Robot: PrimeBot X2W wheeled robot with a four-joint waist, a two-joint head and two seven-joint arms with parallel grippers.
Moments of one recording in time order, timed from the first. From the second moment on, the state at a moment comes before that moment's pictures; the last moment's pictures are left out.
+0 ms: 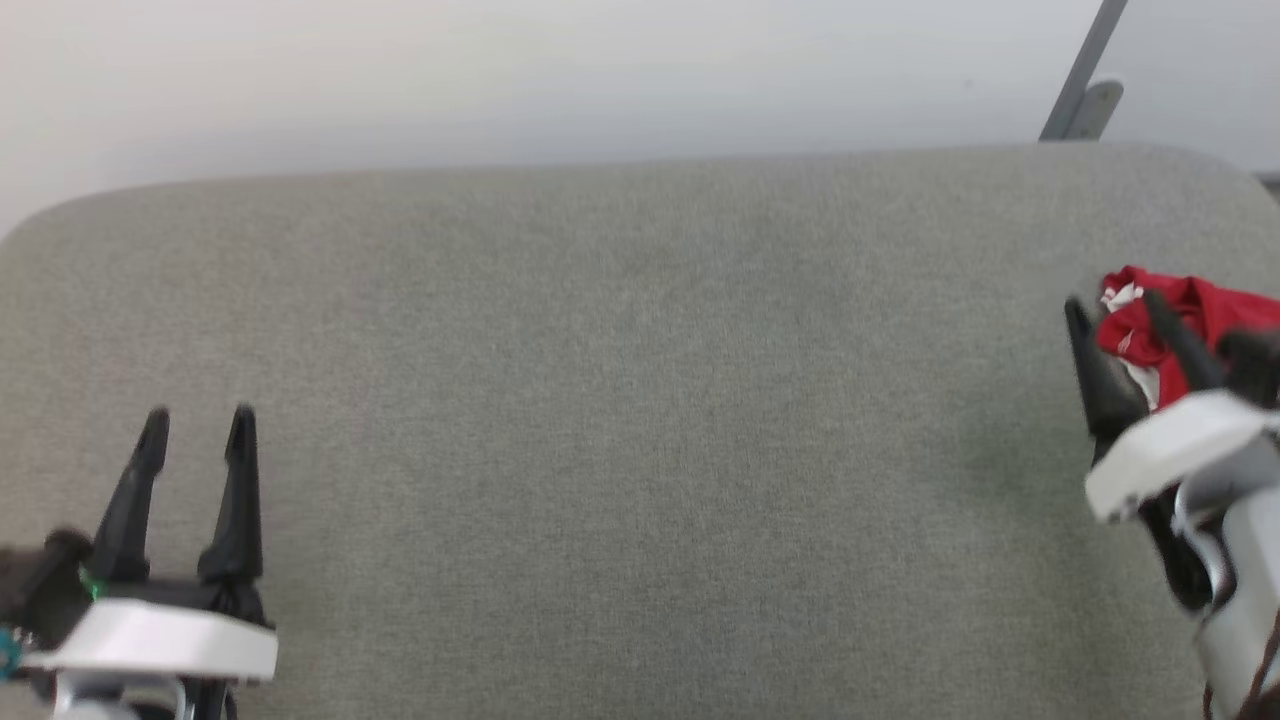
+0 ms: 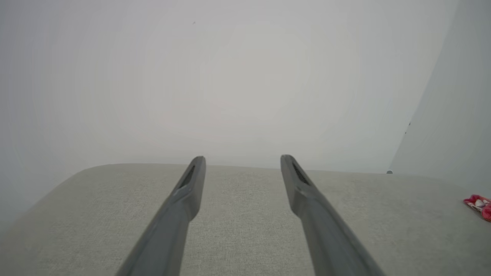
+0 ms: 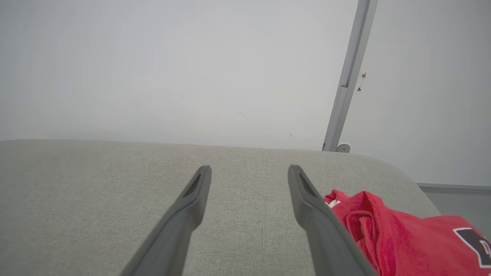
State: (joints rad) left arm -0.05 0.34 0.00 0.06 -0.47 -0.13 -0.26; right arm -0.45 -0.36 0.12 0.54 0.42 0.13 -0.15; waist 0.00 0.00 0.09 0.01
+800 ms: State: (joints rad) left arm 0.23 0.28 0.10 0.02 -0.47 -0.13 -0.26; right arm 0.01 -0.24 0.00 0.29 0.40 0.13 -0.25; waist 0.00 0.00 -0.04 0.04
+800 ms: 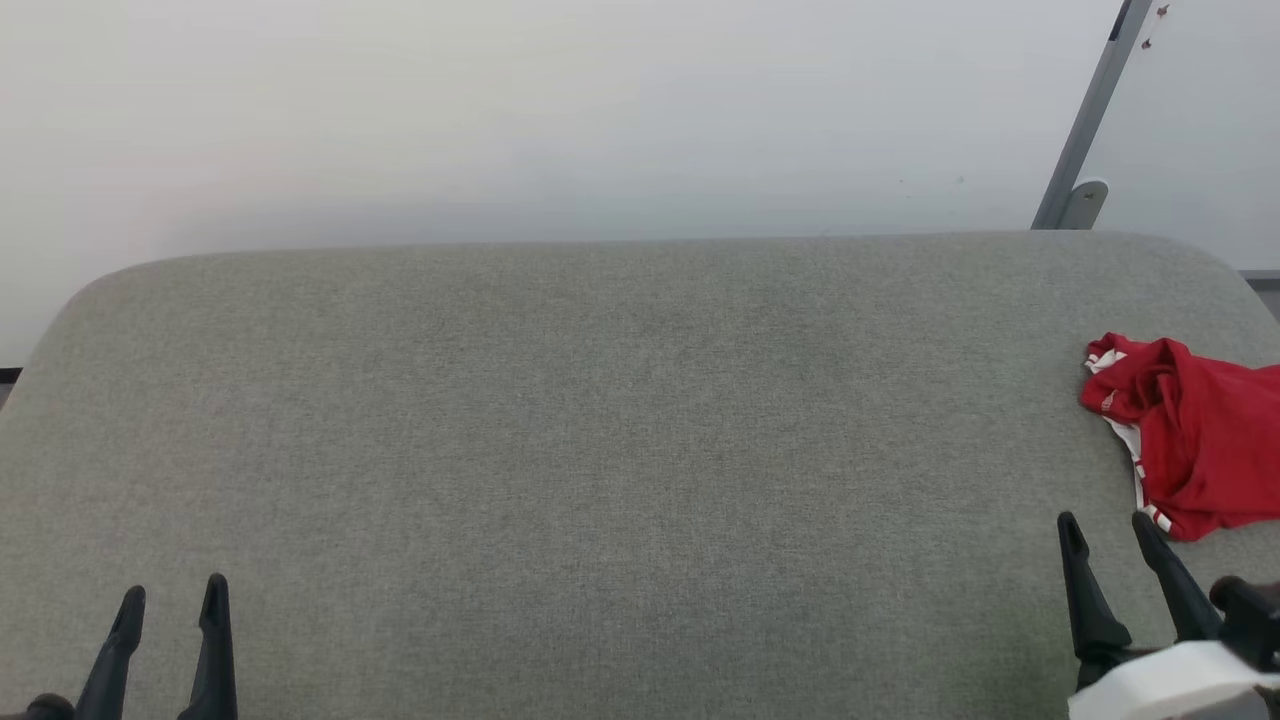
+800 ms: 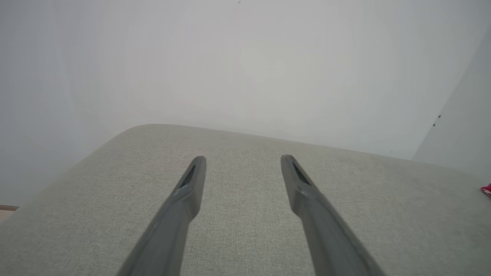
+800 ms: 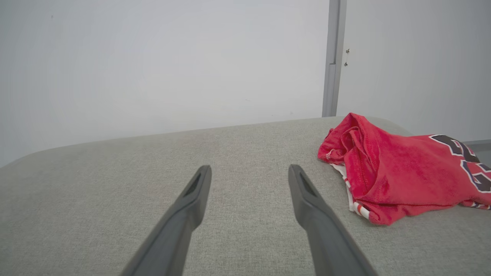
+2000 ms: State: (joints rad) left arm 0.20 0.22 0.07 0.10 -0.64 -0.13 -0.21; right arm 0.09 -0.14 -0.07 0.22 0.53 0.13 -0.17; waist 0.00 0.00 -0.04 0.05
